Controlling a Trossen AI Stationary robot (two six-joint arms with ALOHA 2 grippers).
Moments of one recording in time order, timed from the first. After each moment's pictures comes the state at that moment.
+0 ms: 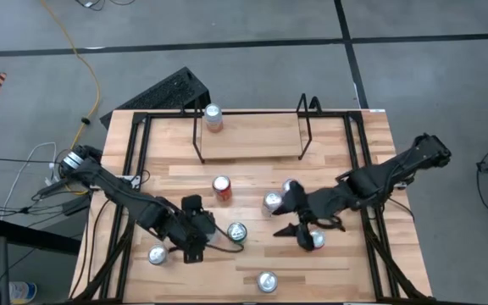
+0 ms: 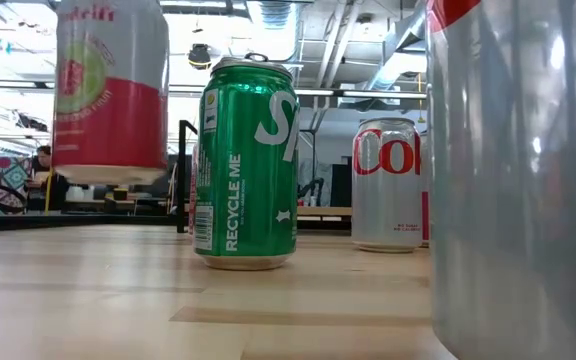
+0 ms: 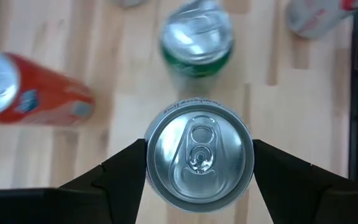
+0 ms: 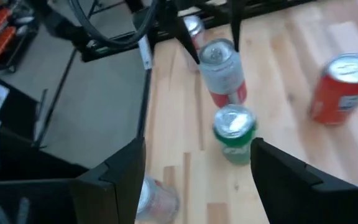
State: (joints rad) left arm -0.54 1.57 1.40 -0.91 -0.30 -0.56; right arm 0.45 1.37 1.37 -0.56 0.16 0.53
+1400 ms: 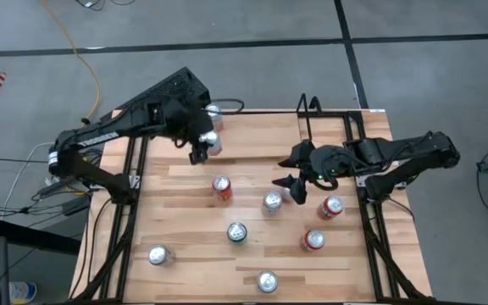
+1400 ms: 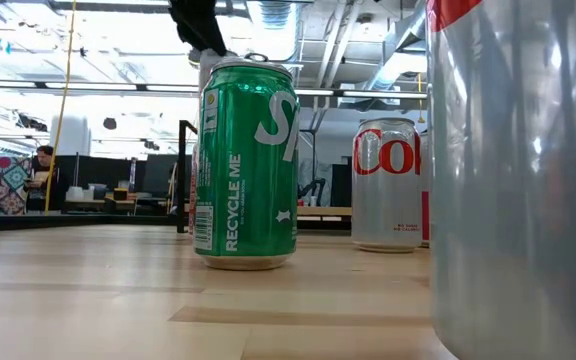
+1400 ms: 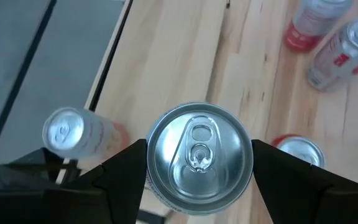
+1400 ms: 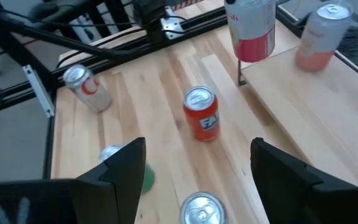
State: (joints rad) left arm 0.31 1.37 1.51 -0.93 -0.13 0.13; right arm 0.20 1.26 1.36 -0.70 0.29 0.47
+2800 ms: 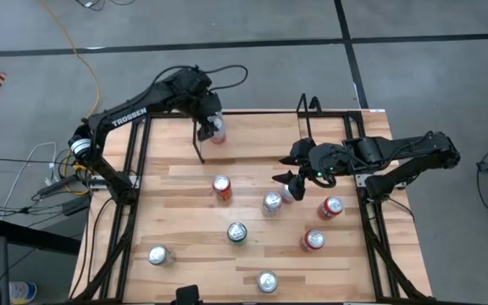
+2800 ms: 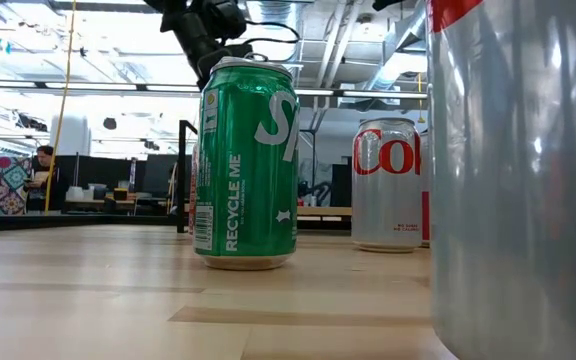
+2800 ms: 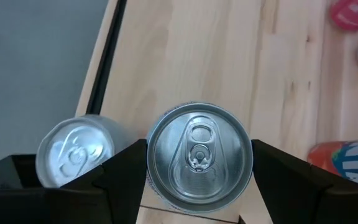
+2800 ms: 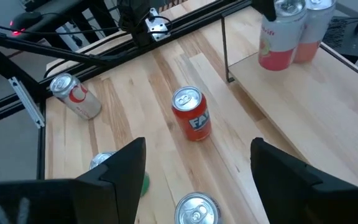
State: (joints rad) left arm 0.65 1.60 1.50 -0.82 0.18 0.40; right arm 0.18 1.26 1.36 -0.71 0.32 0.52
